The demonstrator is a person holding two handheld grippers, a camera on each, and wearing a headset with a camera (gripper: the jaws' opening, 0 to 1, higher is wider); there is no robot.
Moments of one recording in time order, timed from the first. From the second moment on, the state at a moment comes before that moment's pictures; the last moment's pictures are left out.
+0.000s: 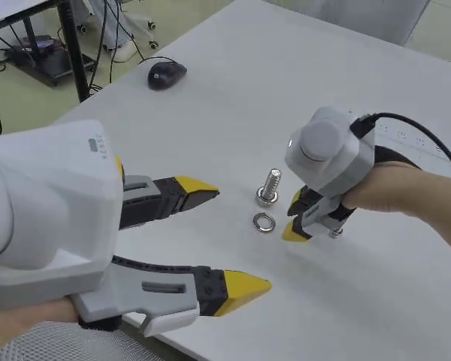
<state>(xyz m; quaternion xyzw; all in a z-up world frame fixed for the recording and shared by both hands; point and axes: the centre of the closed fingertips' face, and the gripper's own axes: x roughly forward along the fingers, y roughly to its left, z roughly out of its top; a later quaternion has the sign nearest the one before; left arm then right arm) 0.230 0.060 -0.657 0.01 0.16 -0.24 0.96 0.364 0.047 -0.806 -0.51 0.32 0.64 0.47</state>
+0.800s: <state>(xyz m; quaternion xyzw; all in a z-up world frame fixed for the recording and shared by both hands) 0.228 0.069 -0.656 0.01 0.16 -0.23 0.96 0.375 0.083 -0.829 -0.45 0.36 0.65 0.50</state>
